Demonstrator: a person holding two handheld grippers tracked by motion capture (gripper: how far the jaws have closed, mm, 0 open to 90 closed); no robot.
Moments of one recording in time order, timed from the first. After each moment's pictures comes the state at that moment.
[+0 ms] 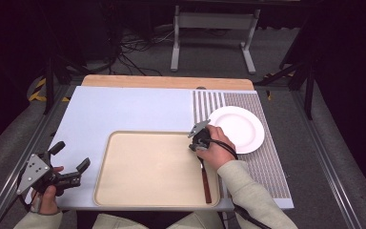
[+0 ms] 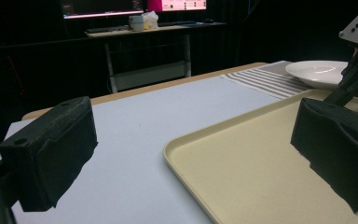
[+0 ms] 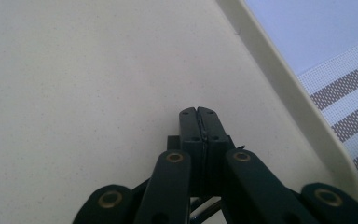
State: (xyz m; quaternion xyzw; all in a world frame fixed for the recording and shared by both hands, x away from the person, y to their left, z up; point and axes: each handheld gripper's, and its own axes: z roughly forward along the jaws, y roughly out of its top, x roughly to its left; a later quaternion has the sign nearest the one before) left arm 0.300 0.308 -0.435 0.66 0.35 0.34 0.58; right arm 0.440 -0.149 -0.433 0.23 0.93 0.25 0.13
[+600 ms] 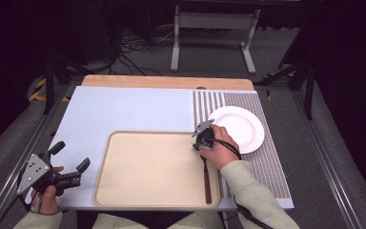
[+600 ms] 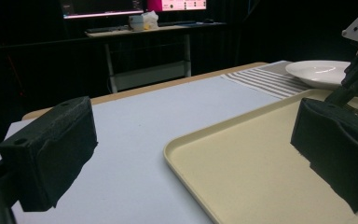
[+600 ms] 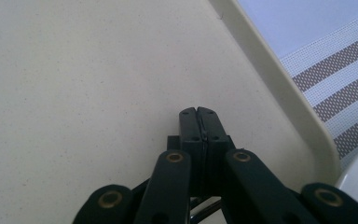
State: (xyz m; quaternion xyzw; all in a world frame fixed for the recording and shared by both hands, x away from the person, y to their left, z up) left arm 0.301 0.308 -0.436 0.66 0.35 0.34 0.58; right arm 0.440 -0.159 -0.433 0.24 0.93 0.24 0.14
